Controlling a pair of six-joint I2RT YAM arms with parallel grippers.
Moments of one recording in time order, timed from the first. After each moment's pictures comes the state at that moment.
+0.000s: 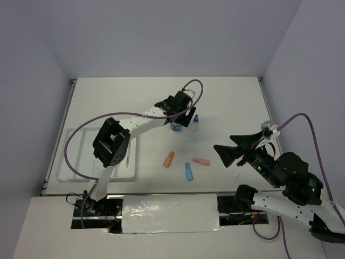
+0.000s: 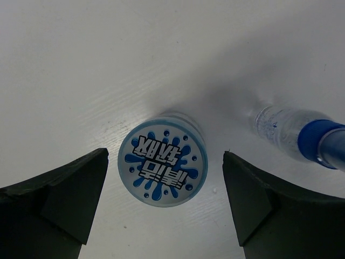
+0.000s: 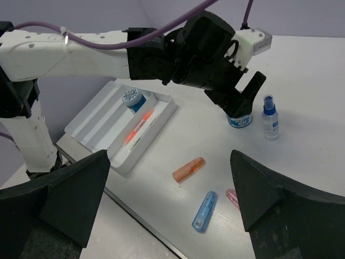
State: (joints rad) left arm -0.74 2.11 1.73 -0.44 -0.28 -0.16; right arm 1.08 0.33 0.92 -0.61 0.45 0.39
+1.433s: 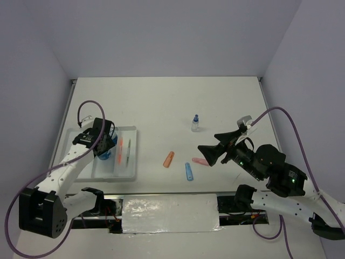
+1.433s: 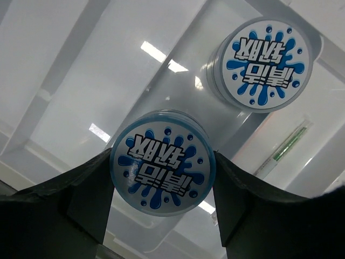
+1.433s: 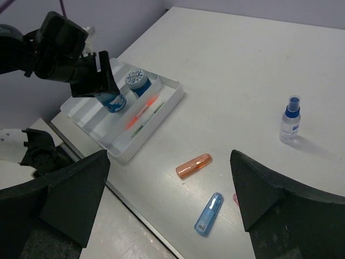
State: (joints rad) left arm -0.20 1.07 0.76 -0.78 -0.51 -0.77; right arm 1.07 0.48 0.88 -0.49 0.36 0.34
